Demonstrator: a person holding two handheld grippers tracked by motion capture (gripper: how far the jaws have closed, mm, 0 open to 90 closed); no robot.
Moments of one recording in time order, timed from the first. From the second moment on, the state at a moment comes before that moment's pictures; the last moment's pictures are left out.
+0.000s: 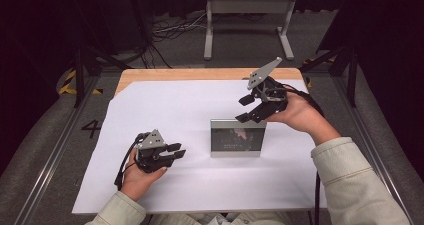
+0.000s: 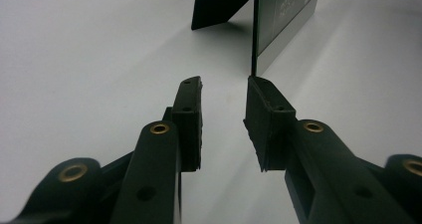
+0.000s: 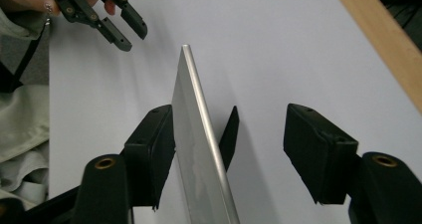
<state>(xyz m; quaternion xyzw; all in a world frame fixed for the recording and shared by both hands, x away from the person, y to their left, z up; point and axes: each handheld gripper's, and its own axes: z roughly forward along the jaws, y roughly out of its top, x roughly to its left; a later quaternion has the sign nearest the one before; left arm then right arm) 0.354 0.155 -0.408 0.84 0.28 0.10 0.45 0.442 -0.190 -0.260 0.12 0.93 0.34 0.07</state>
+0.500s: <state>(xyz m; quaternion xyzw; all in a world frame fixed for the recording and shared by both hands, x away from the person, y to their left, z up) 0.353 0.161 -0.404 0.83 0.30 0.11 0.46 0.414 -0.240 -0.247 0.18 0.89 0.40 0.12</state>
